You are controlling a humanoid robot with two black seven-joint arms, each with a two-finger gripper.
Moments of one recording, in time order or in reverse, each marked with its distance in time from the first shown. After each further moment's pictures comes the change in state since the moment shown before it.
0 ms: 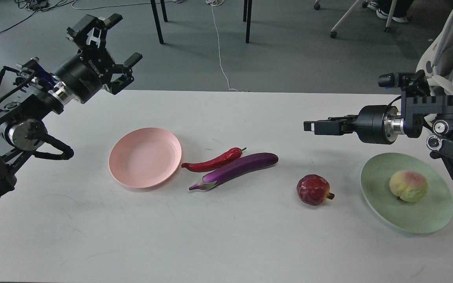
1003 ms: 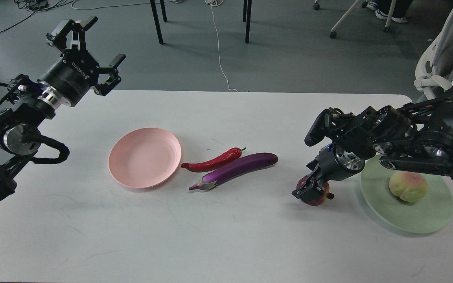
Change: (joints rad) left arm 0.035 -0.004 0.001 0.061 -0.171 -0.001 0.001; right arm 0.306 0.349 -0.584 0.056 -0.209 0.037 0.006
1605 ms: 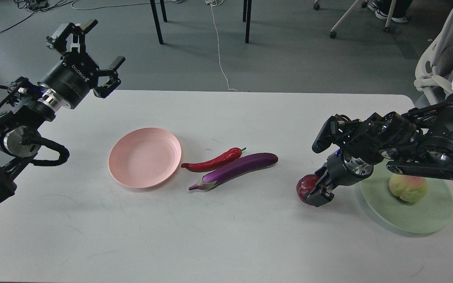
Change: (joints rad) left arm 0.003 0.000 -0.001 0.000 0.001 0.000 -0.002; right arm -0.003 -0.006 -0.044 -0.001 -0.012 -0.014 0.000
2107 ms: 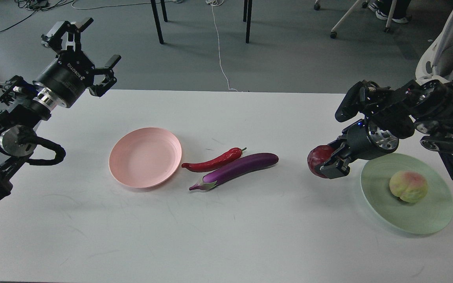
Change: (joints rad) left arm 0.000 0.015 -0.004 0.000 0.000 0.000 -0.002; right arm 0.199 -0.286 -0.004 0.173 -0.050 0.004 0.000
